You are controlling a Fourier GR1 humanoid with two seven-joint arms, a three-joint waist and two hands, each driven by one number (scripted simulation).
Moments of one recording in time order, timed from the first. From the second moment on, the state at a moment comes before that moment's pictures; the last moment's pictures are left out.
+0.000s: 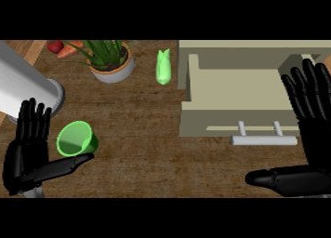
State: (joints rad) left arm 0.06 0.04 0.16 -1.69 0.12 0.07 -0.17; right arm -0.11 -0.08 -0.03 -2.05 -0.11 0.08 0.13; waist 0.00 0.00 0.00
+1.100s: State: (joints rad) left arm -0.02 0.09 0.26 -1.17 0.15 -0.02 -0.52; right arm -0.11 -0.09 -0.05 -2.10 -0.15 0.10 0.20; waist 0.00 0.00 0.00
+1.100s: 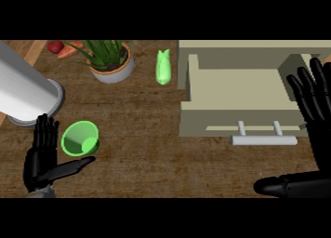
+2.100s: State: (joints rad) left arm -0.19 0.16 0.30 -0.72 0.18 -0.08 -0.76; right arm -0.08 -0.07 -0.02 -2.10 -0.13 0.11 0.18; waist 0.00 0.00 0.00
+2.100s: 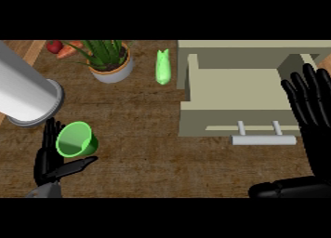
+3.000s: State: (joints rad) left arm -0.34 0.19 0.31 -0.43 0.24 -0.24 -0.90; right arm -0.10 -0.07 -0.04 -2.09 -0.15 0.12 0.18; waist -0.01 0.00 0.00
